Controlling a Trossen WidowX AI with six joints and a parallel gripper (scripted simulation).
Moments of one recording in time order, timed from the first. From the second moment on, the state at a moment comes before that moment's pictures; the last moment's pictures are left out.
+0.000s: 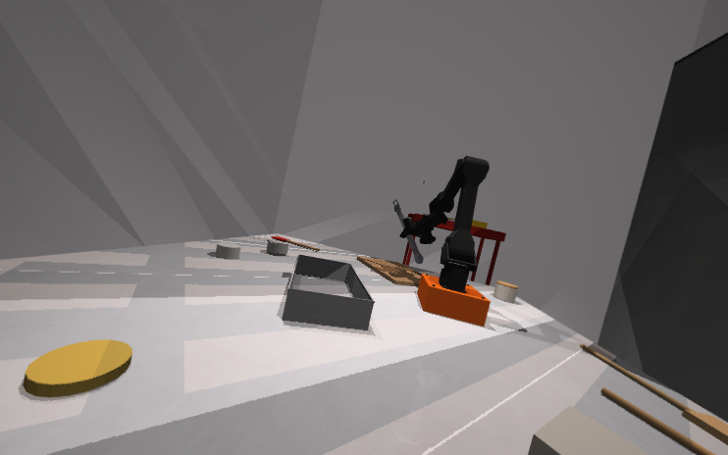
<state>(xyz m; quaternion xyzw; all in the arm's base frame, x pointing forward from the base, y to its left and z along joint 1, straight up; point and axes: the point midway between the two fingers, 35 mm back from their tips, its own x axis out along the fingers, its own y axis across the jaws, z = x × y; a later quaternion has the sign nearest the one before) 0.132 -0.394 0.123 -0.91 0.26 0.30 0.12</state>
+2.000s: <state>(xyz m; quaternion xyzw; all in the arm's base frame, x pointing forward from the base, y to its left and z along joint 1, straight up) 0.146 -0.382 0.075 -0.69 0.18 0.68 0.16</state>
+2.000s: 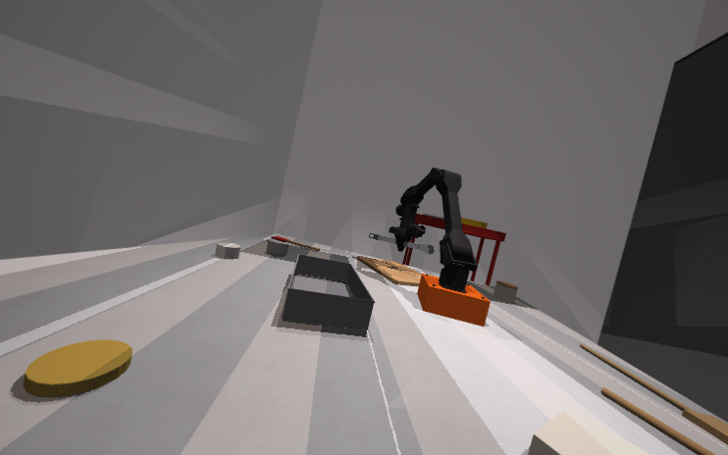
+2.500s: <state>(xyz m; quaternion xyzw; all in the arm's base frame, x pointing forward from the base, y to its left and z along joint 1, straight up) 0.146 -0.383 0.050 -0.69 0.18 0.68 0.16</state>
